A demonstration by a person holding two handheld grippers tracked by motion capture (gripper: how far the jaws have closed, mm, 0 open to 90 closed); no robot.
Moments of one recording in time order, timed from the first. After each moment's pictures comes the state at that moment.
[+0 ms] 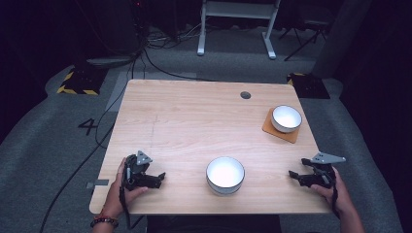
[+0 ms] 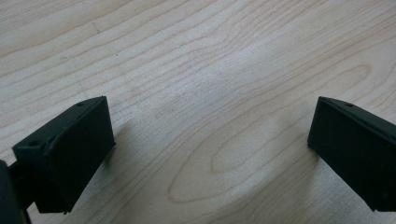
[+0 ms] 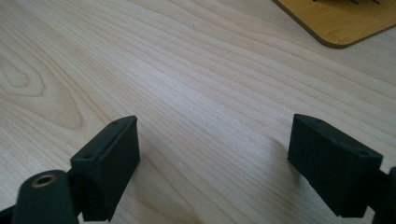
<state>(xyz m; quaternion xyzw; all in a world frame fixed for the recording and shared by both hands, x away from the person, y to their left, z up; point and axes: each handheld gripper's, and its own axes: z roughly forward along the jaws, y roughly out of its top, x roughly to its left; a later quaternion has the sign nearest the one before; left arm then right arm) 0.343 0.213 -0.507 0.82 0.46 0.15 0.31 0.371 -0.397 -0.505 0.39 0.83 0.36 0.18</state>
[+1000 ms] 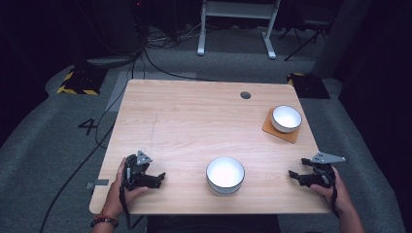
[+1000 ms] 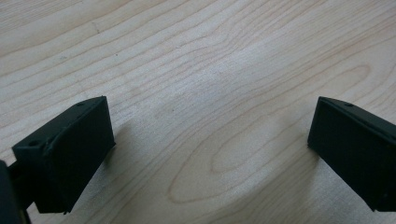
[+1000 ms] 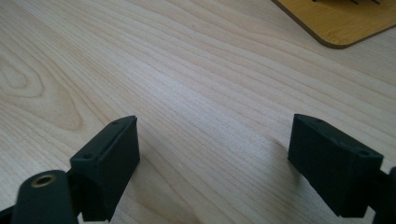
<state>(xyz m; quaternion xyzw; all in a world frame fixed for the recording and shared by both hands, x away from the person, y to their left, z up) 0.343 0.213 -0.507 0.82 0.46 0.15 0.31 0.371 -0.396 -0.505 0.40 0.83 0.36 0.18</state>
